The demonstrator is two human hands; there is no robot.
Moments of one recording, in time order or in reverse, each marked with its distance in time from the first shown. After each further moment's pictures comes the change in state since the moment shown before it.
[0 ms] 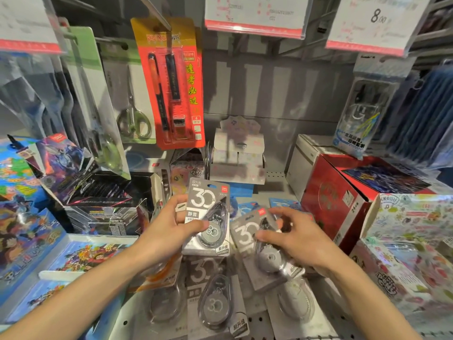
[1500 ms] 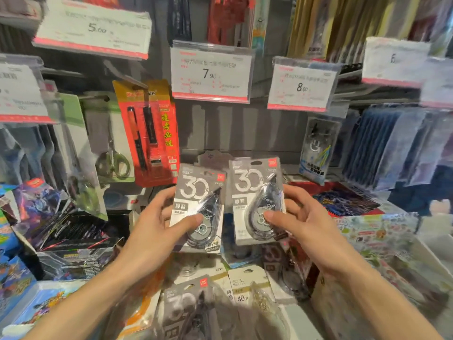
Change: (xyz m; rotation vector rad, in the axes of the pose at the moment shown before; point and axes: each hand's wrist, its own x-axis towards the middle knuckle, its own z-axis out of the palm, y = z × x) left_hand -0.005 0.062 0.008 -0.033 0.031 0.388; right_hand -0.032 -0.049 -0.065 0.503 0.100 -0.324
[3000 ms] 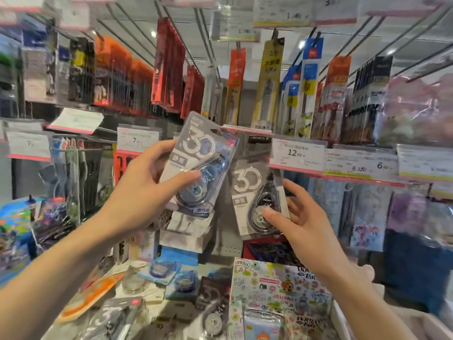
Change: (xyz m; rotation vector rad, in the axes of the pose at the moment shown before) left_hand -0.031 0.199 0.167 0.320 0.316 0.511; right_hand -0.006 -0.076 -0.182 -0.177 -0.060 -0.374
